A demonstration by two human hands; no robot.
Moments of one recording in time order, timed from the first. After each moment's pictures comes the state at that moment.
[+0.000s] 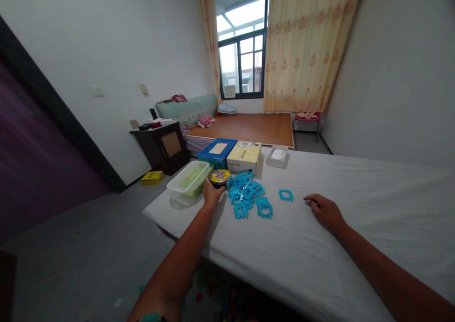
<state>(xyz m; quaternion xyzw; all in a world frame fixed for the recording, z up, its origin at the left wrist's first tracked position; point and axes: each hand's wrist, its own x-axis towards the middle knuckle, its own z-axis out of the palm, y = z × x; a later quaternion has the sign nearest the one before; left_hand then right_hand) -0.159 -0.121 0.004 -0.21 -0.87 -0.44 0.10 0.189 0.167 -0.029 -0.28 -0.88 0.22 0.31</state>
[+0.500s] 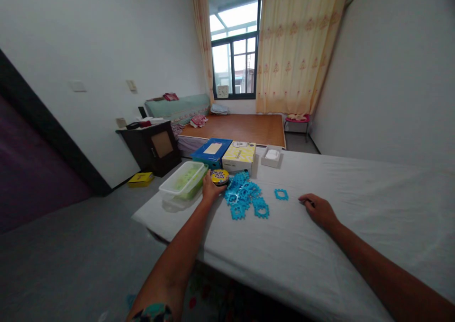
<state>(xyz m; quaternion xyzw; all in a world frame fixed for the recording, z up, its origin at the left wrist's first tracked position) -0.167 -0.103 0.015 -0.29 -0.85 -0.43 0.10 0.194 0.163 -0.028 -0.27 -0.88 0.23 0.31</state>
